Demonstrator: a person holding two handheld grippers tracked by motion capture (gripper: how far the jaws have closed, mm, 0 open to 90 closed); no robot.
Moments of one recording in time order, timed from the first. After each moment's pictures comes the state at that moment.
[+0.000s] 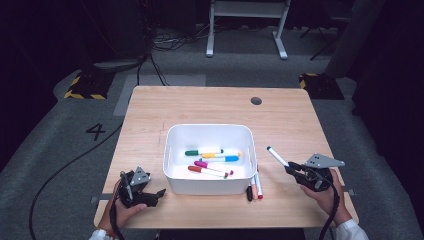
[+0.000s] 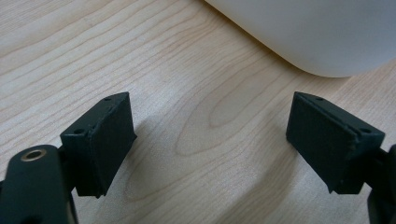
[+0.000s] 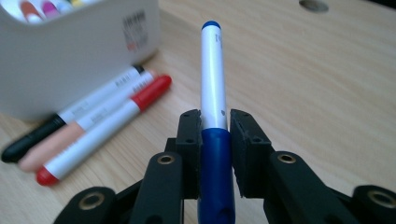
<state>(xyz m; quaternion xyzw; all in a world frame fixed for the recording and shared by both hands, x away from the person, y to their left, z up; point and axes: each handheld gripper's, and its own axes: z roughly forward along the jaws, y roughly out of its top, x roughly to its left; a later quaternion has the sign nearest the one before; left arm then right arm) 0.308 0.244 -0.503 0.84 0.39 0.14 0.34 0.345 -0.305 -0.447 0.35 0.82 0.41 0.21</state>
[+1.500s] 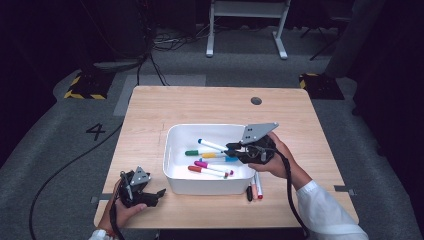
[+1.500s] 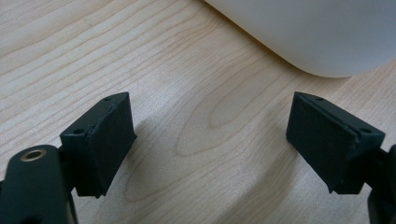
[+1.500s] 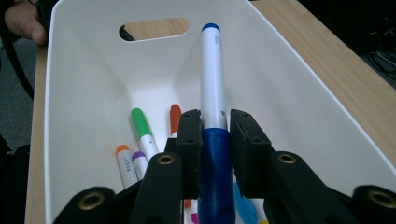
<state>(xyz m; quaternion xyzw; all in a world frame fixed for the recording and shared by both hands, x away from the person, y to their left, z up) 0.308 0.244 -0.503 0.84 0.39 0.14 0.34 0.386 -0.132 -0.356 0.11 0.90 0.42 0.12</state>
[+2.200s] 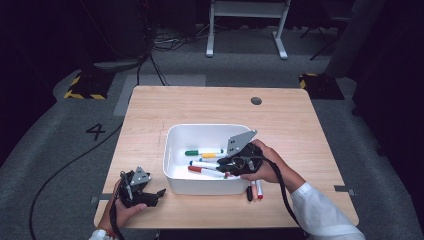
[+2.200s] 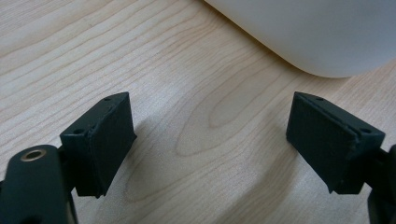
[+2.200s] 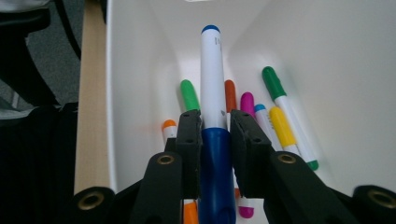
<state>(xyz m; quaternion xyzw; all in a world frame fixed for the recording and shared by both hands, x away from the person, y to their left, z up) 0.308 0.244 -0.503 0.84 0.39 0.14 0.34 0.372 -0.104 -0.369 0.05 0.93 0.35 0.06</state>
